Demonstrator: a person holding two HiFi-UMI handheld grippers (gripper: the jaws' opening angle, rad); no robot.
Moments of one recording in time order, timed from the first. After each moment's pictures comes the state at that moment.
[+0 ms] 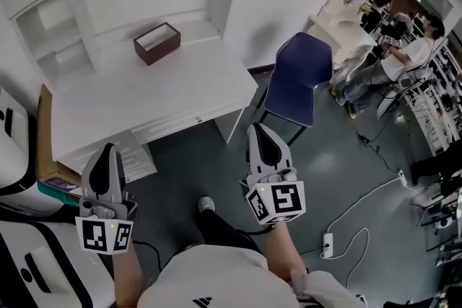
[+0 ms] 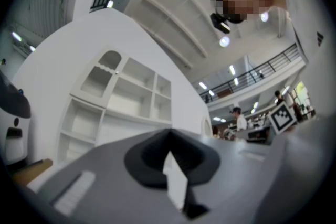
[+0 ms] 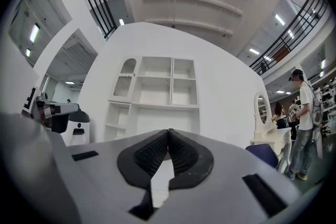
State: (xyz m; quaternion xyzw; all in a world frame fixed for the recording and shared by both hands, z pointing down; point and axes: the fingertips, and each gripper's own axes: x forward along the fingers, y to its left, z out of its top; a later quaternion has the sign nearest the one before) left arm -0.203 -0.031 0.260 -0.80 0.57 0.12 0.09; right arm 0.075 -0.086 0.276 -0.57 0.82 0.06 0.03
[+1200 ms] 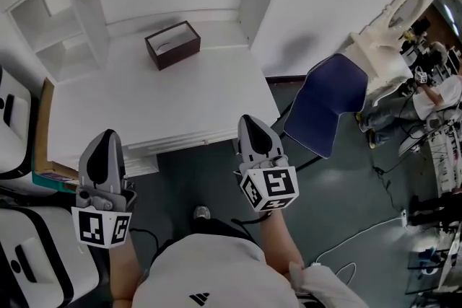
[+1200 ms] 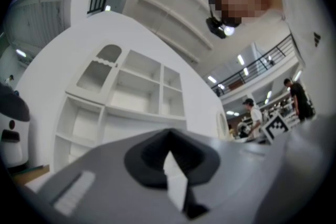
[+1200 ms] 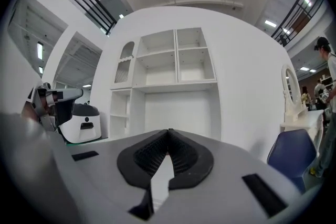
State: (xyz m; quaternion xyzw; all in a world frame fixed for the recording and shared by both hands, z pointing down) left arm -0.185 -0.179 0.259 -0.76 0.63 0.10 0.10; right arm 0.052 -0.290 0.331 -0.47 0.88 -0.01 -0.02
